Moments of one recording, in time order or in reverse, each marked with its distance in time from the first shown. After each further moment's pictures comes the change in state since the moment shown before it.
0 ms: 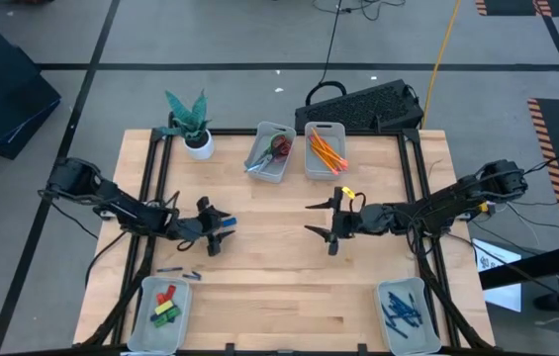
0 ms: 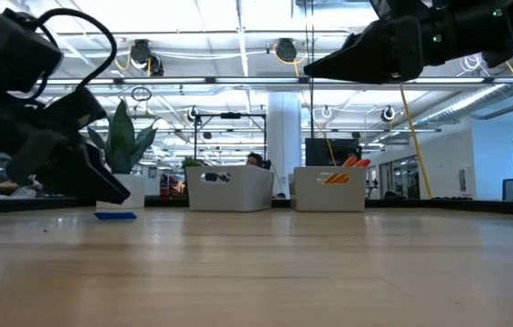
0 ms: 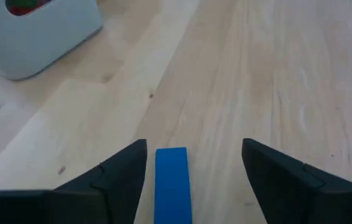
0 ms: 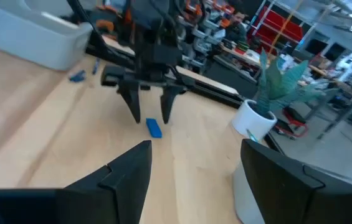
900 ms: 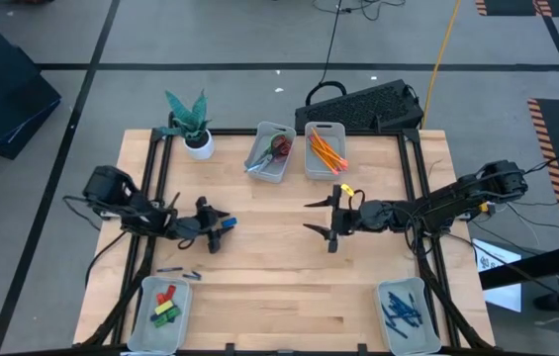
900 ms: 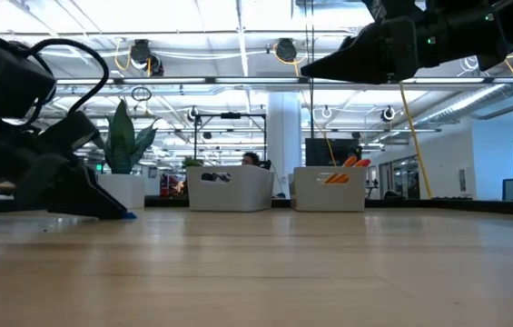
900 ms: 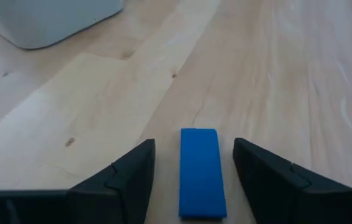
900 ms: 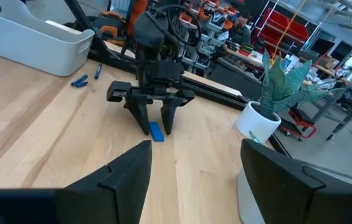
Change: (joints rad) left arm 0.036 0.350 -0.102 0.471 -0.016 -0.043; right arm -0.038 0.001 0.000 0.014 -0.062 0.017
